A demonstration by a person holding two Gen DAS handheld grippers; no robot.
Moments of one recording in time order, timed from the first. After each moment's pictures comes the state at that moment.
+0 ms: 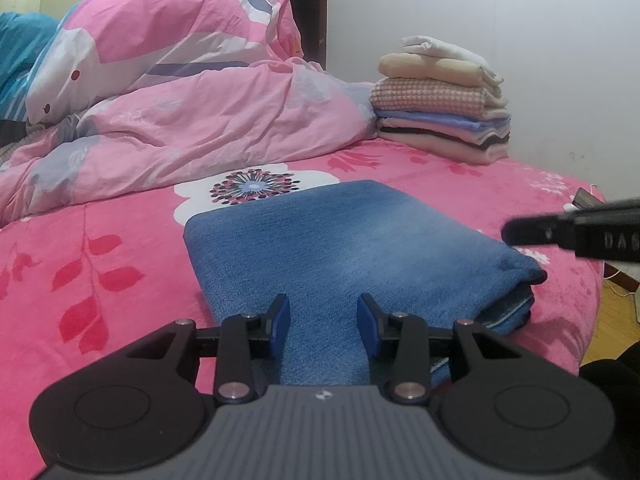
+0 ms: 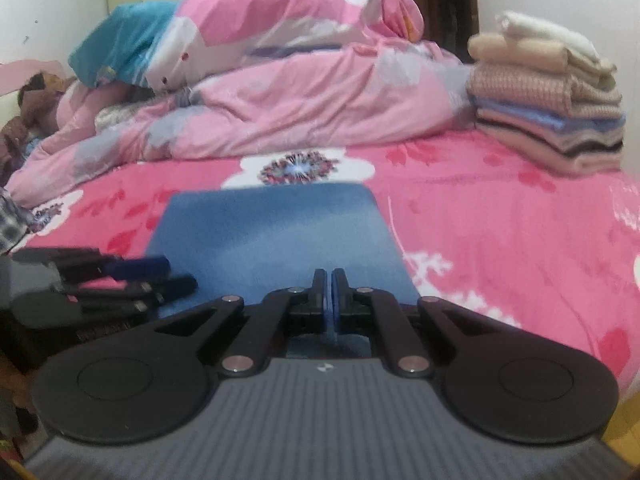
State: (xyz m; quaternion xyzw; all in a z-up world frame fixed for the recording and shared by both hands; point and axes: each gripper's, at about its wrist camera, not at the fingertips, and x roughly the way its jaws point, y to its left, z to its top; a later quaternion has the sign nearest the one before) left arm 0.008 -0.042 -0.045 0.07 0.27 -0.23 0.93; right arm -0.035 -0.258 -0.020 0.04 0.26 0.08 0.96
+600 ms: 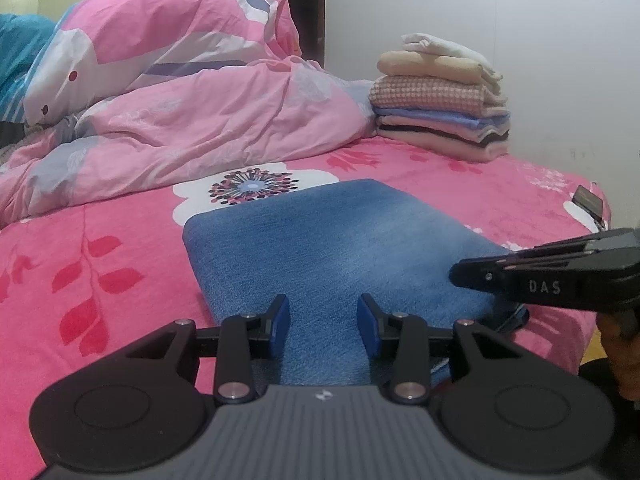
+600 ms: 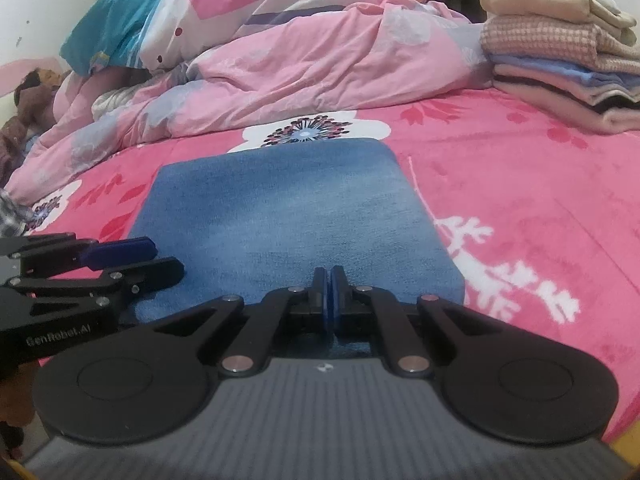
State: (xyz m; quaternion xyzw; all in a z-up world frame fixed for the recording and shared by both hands) left arm 0.009 -0.042 -0.043 0.07 0.28 -0.23 0.93; right arm -0.002 -0.252 -0.057 0.07 0.30 0.09 0.95
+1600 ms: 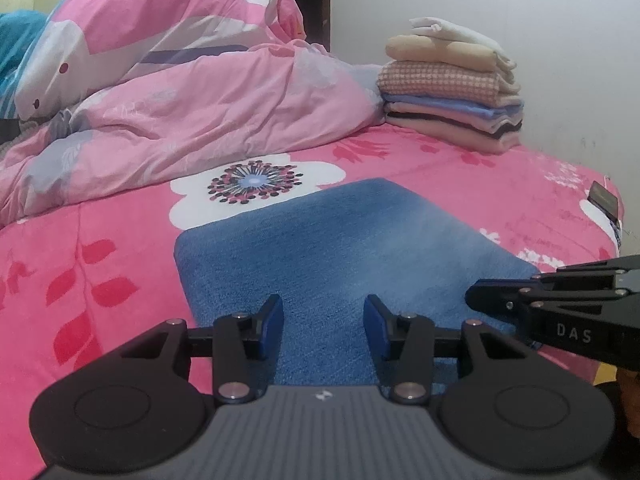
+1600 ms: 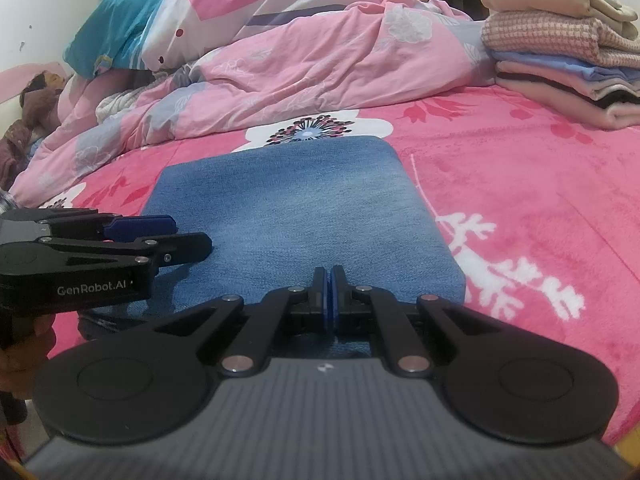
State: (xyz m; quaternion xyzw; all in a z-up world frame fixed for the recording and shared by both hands) left arm 0.039 -0.059 -0.038 0.09 0.31 -0.22 0.92; right arm -0.002 -0.256 -0.061 0.07 0.30 0.10 0.95
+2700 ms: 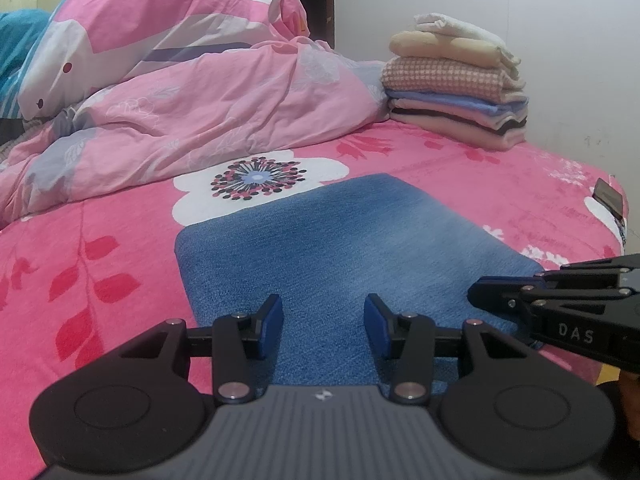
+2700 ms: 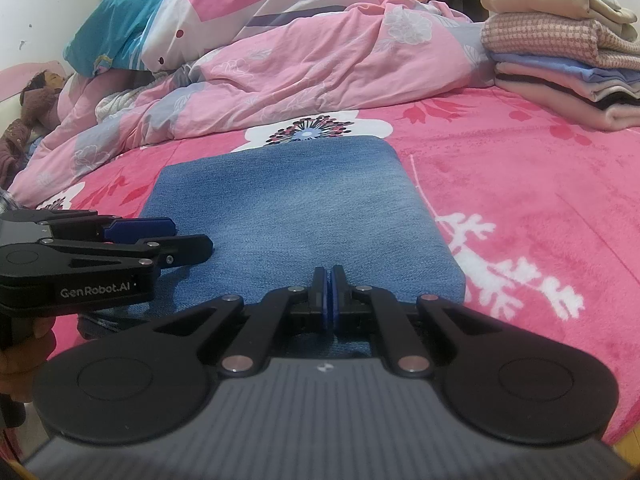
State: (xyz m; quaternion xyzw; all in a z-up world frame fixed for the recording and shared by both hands) left arm 0.038 -0.064 -0.040 0.09 0.31 -0.21 0.92; right arm -0.004 -0.255 -0.062 0.07 0.30 0.09 0.95
